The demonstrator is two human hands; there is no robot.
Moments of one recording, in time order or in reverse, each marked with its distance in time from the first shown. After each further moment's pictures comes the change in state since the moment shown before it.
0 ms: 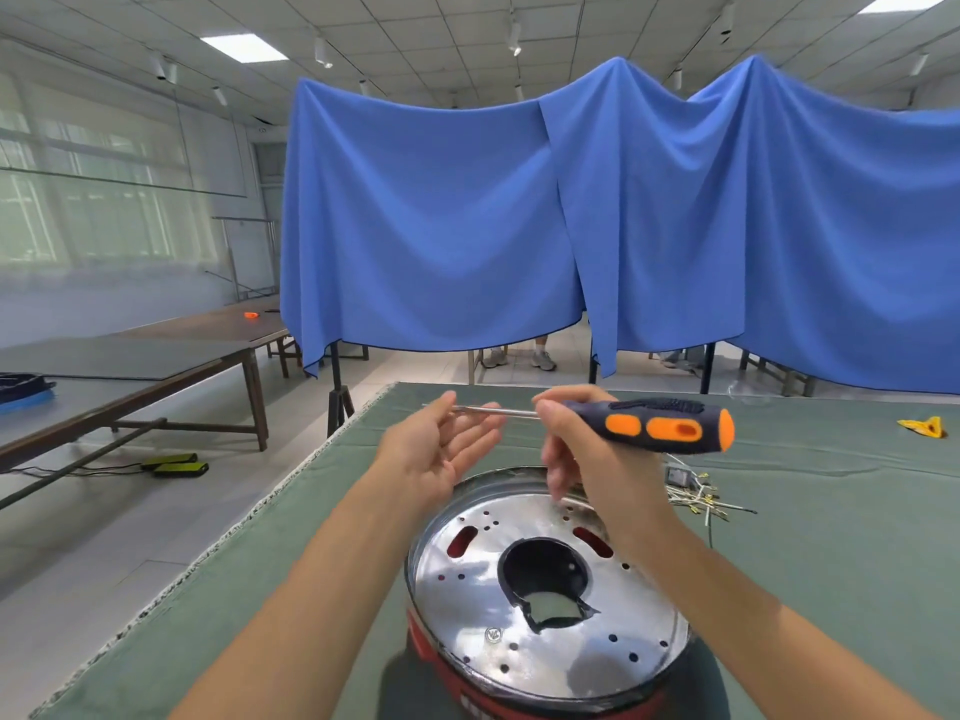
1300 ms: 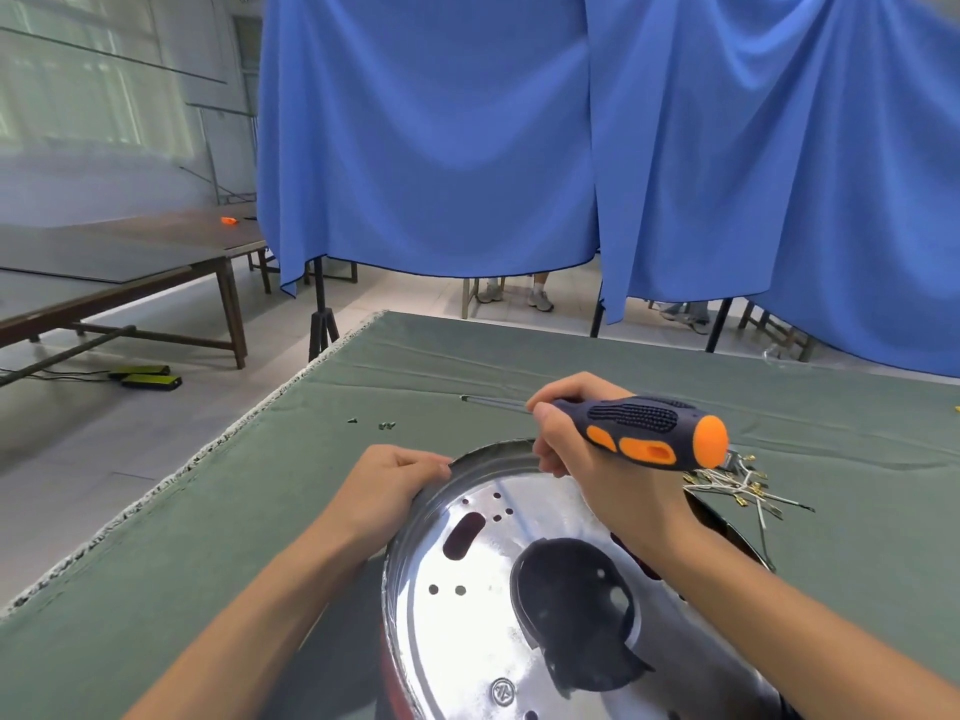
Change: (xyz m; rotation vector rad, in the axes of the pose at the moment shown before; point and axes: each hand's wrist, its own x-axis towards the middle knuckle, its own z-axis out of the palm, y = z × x) left_hand 0.061 -0.043 -0.091 0.862 -0.136 0.193; right_hand 0.034 0.068 0.001 -0.360 -0.147 -0.074
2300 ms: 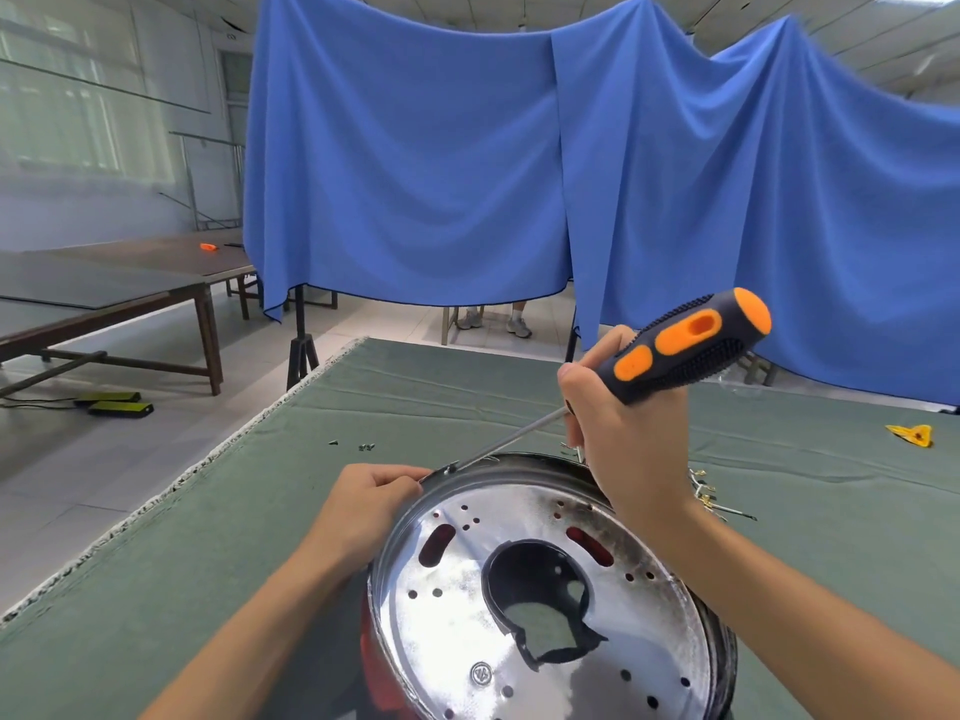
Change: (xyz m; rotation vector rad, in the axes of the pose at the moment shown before) left_hand -0.015 0.011 0.006 0.024 0.114 0.068; right_hand 0.011 -0.049 -0.016 0.105 0.357 -0.136
